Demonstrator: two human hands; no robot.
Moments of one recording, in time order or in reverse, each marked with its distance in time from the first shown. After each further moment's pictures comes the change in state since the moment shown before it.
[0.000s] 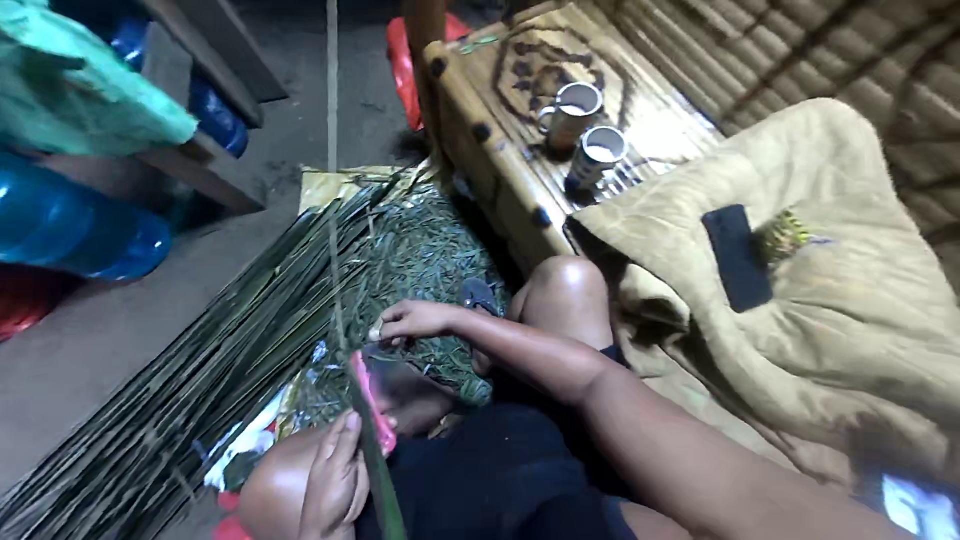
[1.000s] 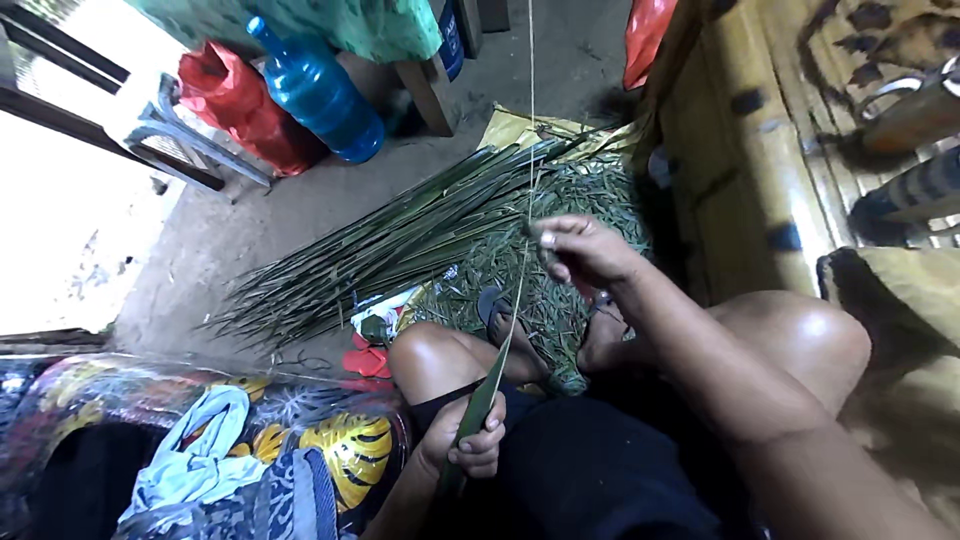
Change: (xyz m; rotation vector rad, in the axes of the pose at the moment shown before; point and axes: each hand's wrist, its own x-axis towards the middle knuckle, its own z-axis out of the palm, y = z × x) left_hand -0.064 -0.001 -0.014 -0.923 -0.614 -0.423; right_hand 0.004 -0.055 -0.029 0.626 -0.063 -0.278
